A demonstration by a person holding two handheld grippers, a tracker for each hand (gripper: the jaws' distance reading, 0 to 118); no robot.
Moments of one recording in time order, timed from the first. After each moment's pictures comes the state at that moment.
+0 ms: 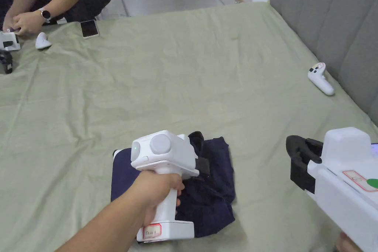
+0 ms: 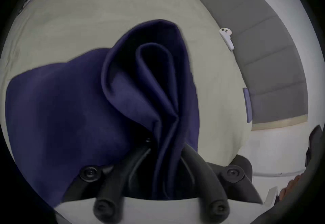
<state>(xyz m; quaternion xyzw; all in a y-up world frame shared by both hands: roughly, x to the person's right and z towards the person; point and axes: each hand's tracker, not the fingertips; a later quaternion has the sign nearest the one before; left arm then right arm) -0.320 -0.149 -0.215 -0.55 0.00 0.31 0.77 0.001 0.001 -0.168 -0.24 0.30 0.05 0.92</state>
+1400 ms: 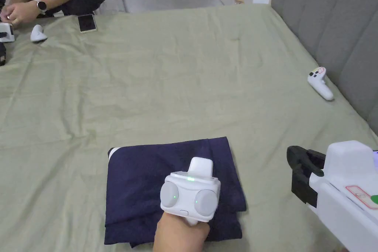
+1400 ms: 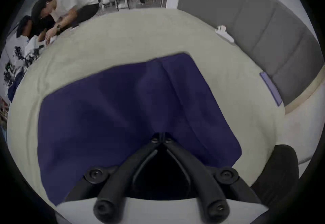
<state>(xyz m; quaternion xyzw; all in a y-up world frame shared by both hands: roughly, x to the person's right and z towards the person) -0.224 -0.164 -0.177 -0.48 0.08 0.09 0.87 0.003 -0.007 -0.170 -0.25 0.30 0.06 0.92</state>
